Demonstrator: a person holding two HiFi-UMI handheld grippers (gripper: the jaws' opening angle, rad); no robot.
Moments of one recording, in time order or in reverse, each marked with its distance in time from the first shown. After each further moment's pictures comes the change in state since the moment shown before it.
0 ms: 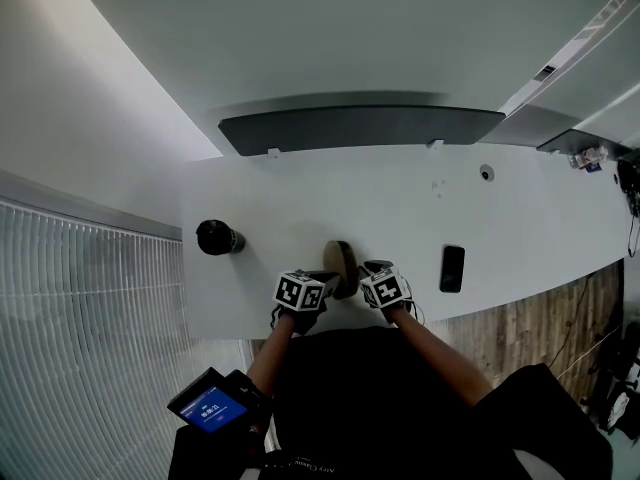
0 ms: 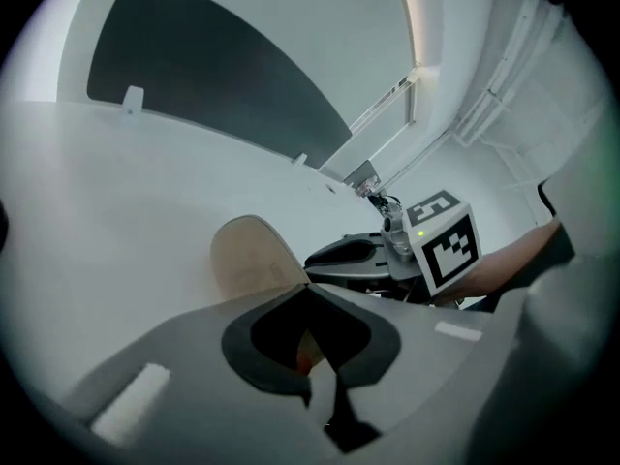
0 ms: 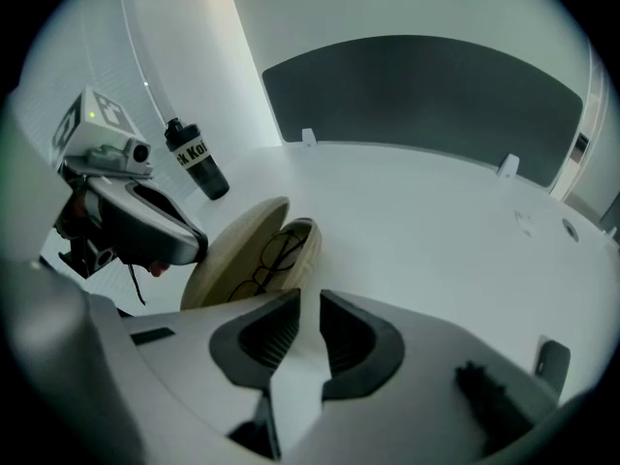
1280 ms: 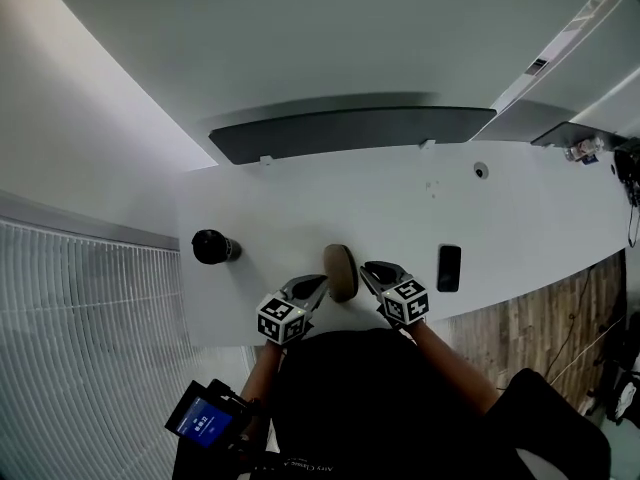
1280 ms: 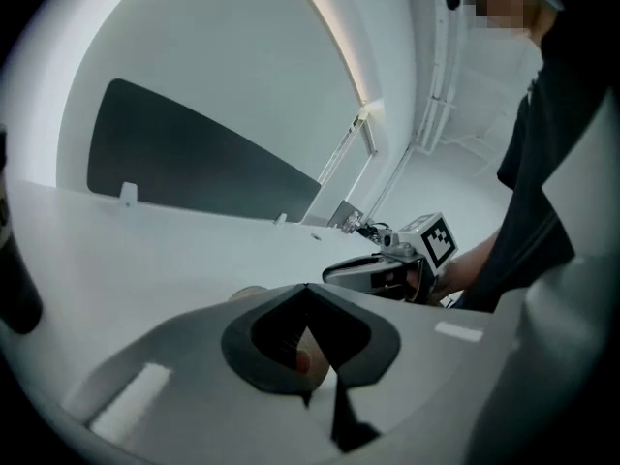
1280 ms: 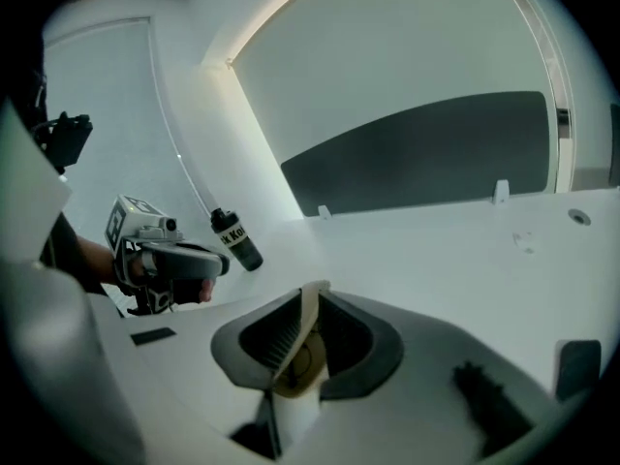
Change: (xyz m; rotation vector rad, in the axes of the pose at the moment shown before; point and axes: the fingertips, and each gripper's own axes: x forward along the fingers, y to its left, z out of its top) left arm -0.060 -0.033 0.039 0.239 -0.322 0.030; right arm -0.081 0.006 0.045 0.078 -0.380 0.173
